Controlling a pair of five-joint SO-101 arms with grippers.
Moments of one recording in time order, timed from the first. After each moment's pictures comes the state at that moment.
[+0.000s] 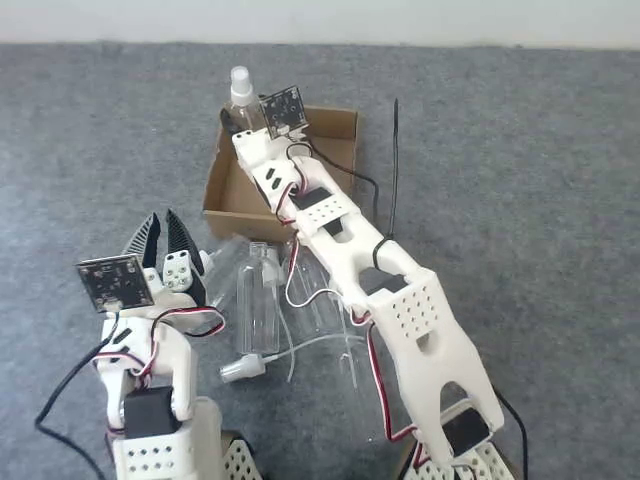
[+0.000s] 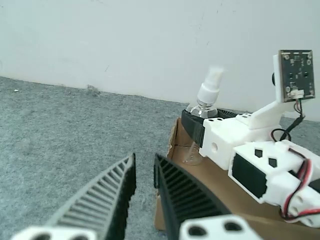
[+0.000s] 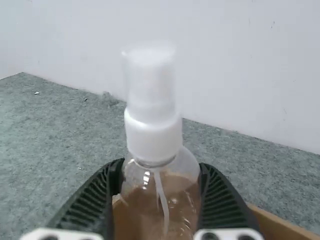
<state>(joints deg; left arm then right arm) -12.8 -103.3 90.3 39.9 10.0 -35.3 56.1 -24.6 -14.5 -4.4</state>
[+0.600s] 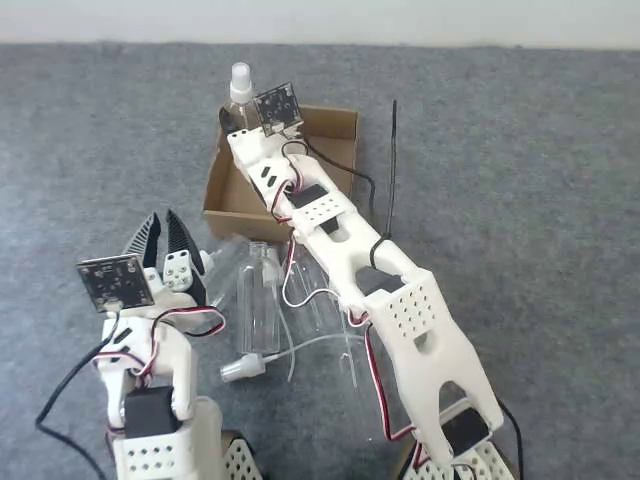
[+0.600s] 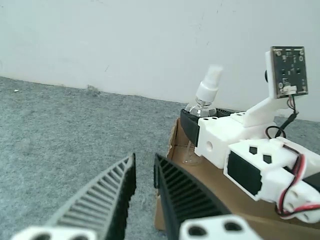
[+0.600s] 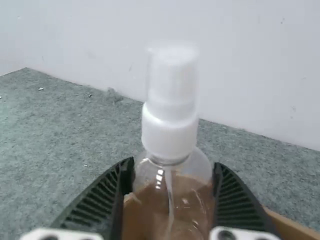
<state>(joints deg) -12.8 -103.3 90.3 39.9 10.0 -35.8 56.9 -27.8 -10.6 -4.3</state>
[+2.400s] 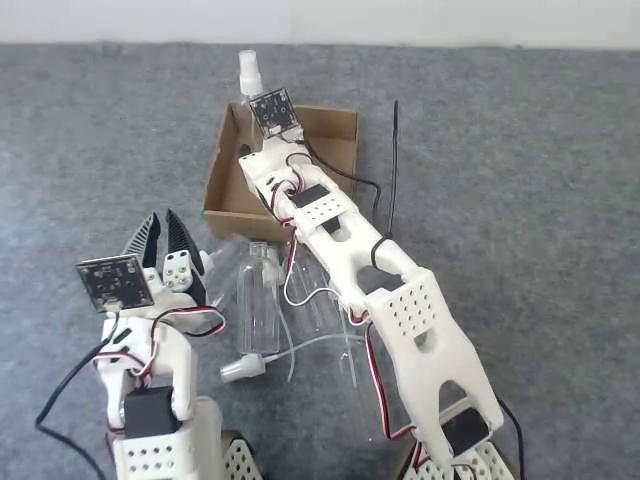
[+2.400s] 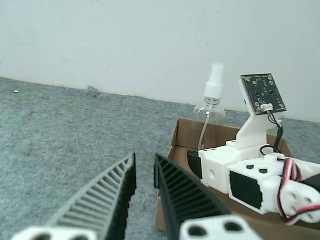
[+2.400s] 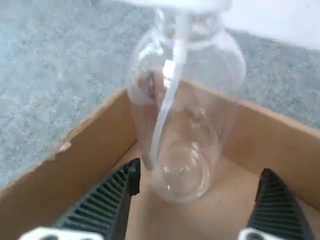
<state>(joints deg) -12.8 -103.3 90.3 39.8 10.0 -35.5 56.6 -28.0 8.9 -4.2</state>
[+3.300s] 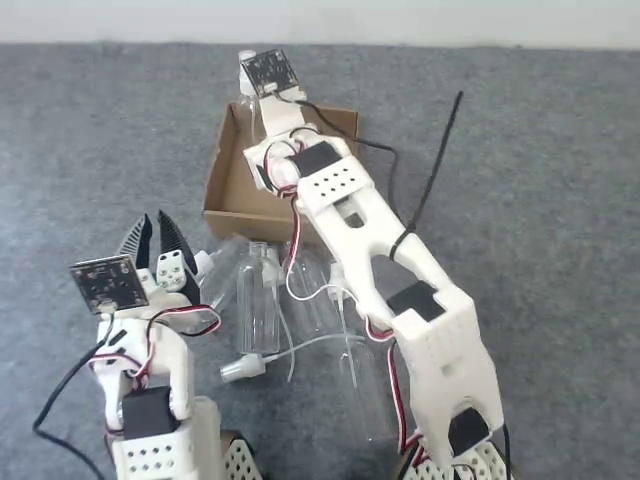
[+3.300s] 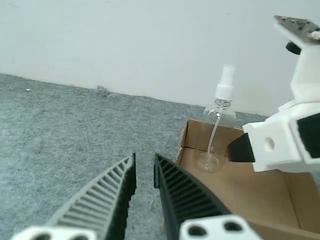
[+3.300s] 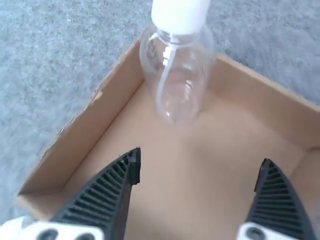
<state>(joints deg) -14.9 -103.3 90.3 39.8 10.0 -35.5 35.7 -28.0 48.0 -5.8</state>
